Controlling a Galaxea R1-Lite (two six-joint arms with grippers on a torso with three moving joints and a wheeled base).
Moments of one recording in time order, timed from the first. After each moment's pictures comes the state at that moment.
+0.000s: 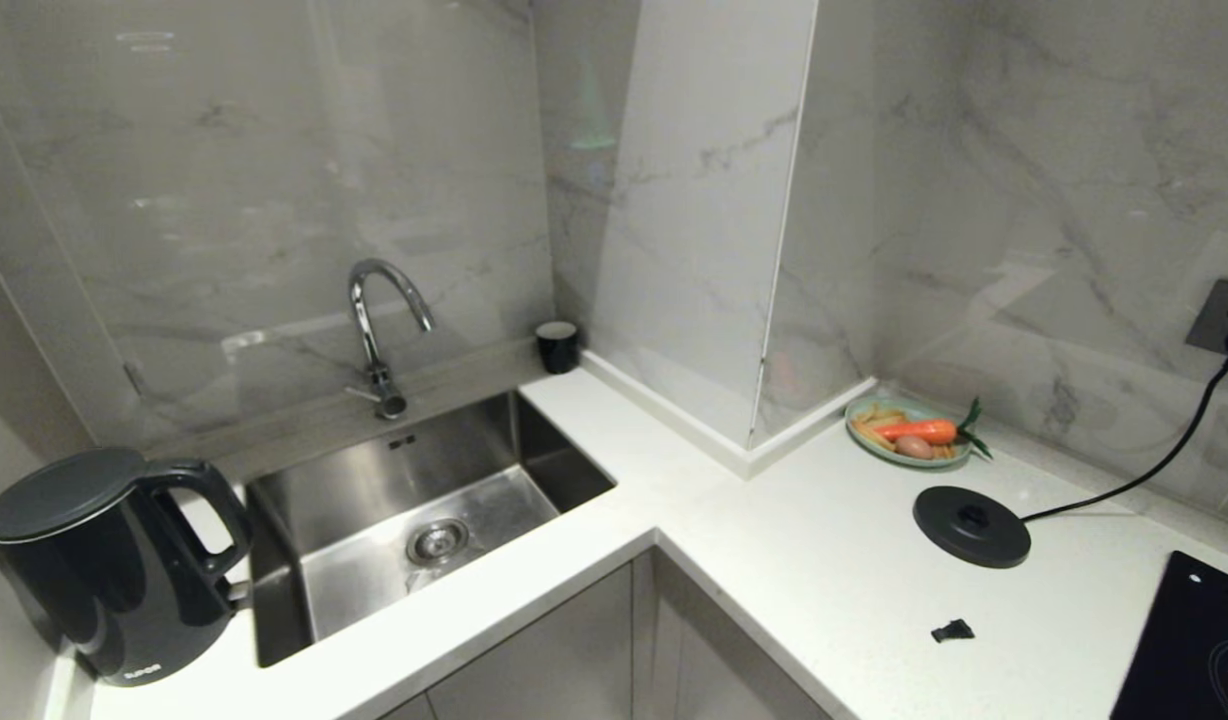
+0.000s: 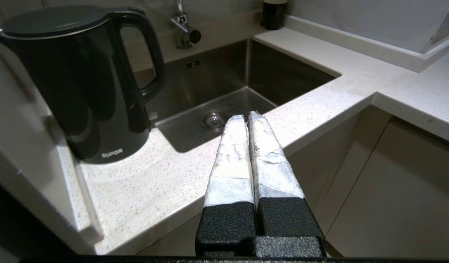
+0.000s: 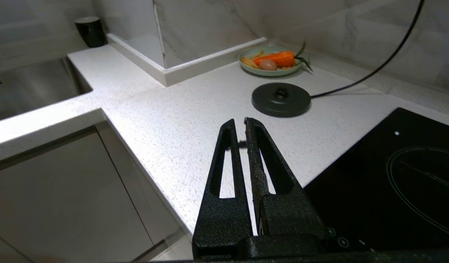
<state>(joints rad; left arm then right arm) 0.00 0.00 -0.02 0.03 0.00 0.02 0.00 0.00 0.00 -0.02 0.00 -0.01</state>
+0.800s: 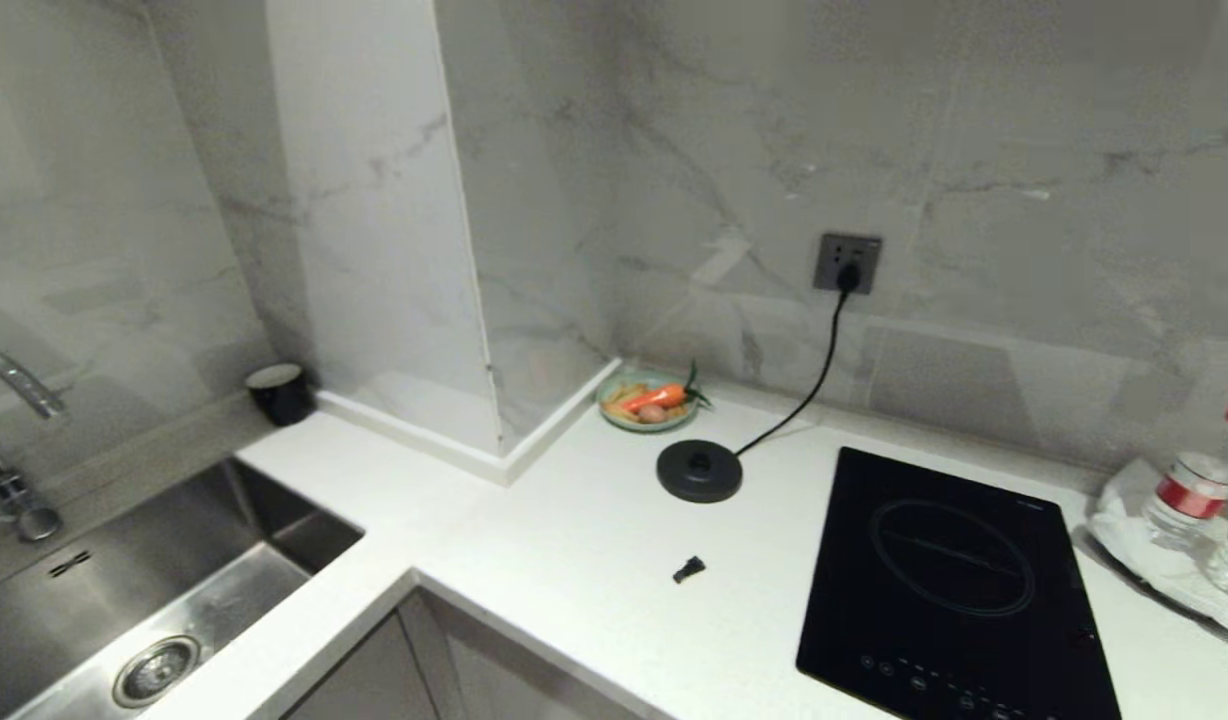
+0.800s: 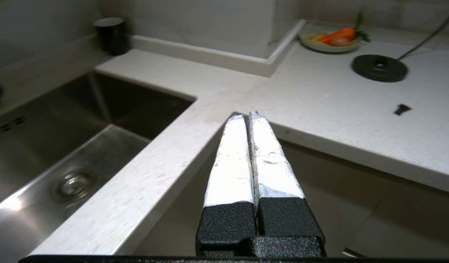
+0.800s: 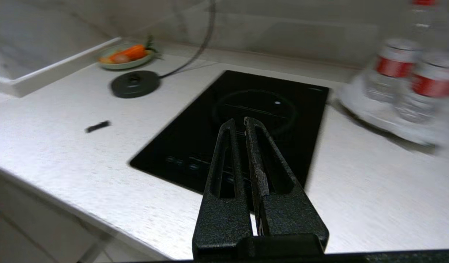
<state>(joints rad) 0.00 0.00 -0.01 0.02 0.00 0.02 0.00 0.00 0.00 -0.01 0.00 -0.01</state>
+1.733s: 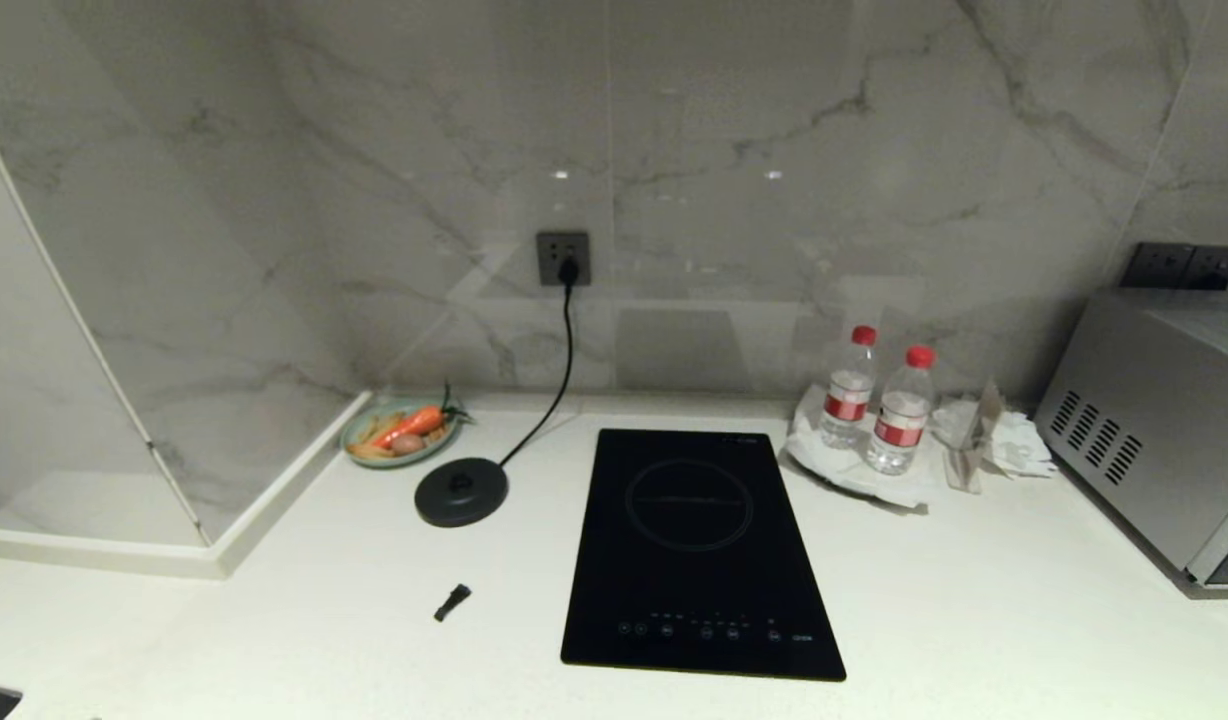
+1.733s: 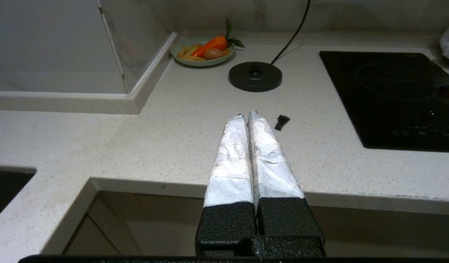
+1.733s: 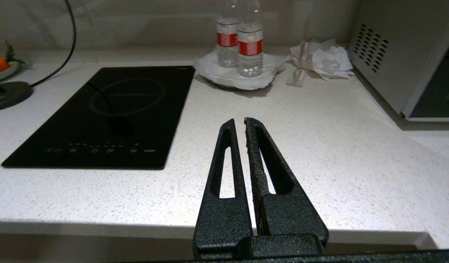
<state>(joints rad) 0.00 0.00 -0.01 0.02 0.00 0.02 0.00 0.00 0.00 -0.01 0.00 -0.01</state>
